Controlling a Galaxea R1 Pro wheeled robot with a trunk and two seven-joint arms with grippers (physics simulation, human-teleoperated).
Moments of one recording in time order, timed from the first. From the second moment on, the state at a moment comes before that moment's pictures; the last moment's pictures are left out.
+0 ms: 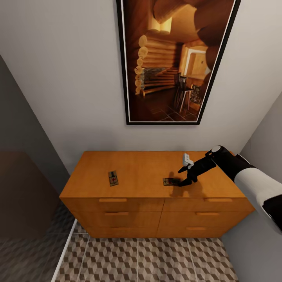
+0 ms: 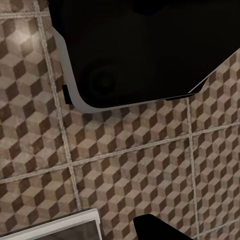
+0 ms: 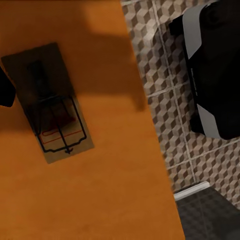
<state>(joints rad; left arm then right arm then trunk) -0.21 -0.02 -0.27 0.07 0.04 -0.31 0.20 -1.28 -0.29 0.60 -0.43 0.16 0.18 1.37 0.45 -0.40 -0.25</state>
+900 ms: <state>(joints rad) -0.21 -0.02 -0.27 0.07 0.04 -0.31 0.20 -1.28 -0.29 0.60 -0.44 0.16 0.17 1.45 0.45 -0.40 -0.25</state>
